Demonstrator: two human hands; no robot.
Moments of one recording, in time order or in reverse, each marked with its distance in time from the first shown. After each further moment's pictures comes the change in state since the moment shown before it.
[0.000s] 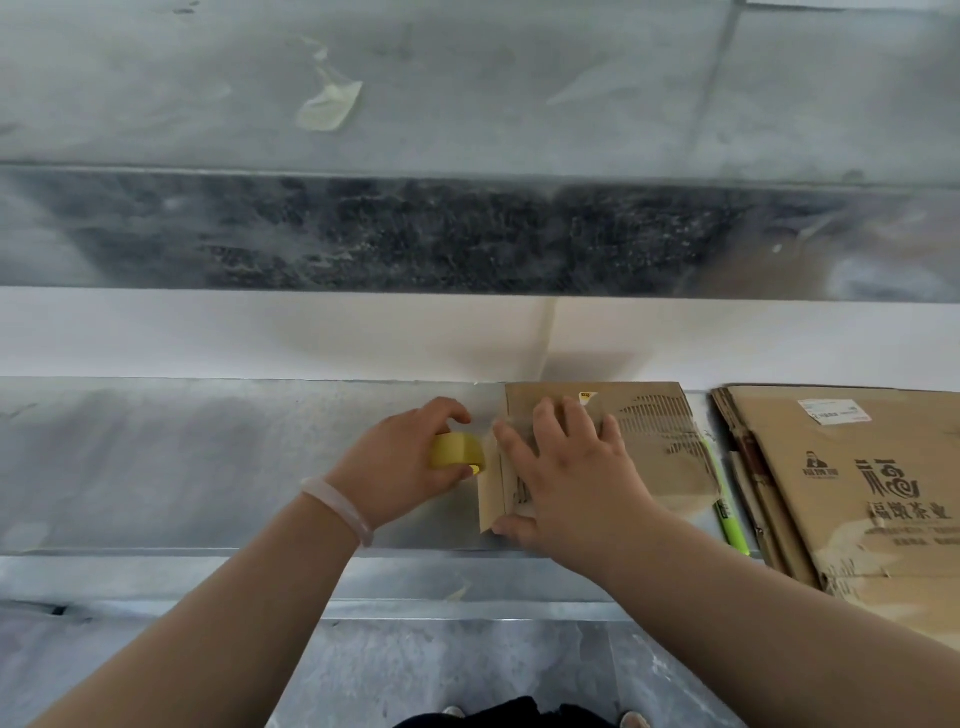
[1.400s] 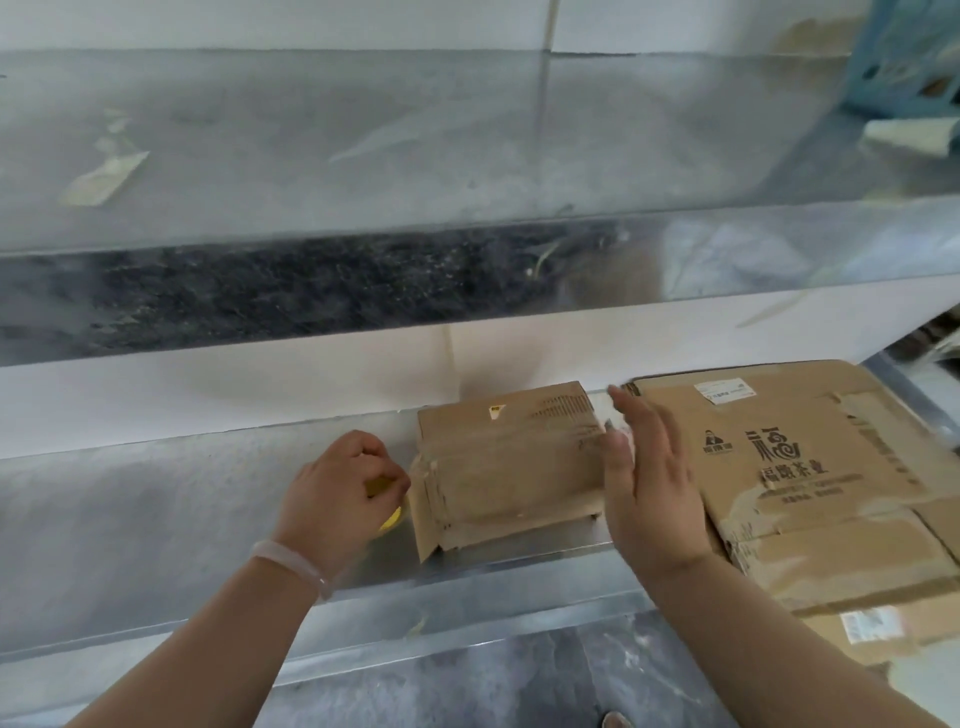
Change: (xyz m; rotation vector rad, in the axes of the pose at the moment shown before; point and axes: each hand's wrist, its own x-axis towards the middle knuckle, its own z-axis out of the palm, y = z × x) left_hand 0.007 0.010 0.032 0.063 0.166 -0.083; right_hand -0.065 0.082 0.062 0.760 0.789 0.550
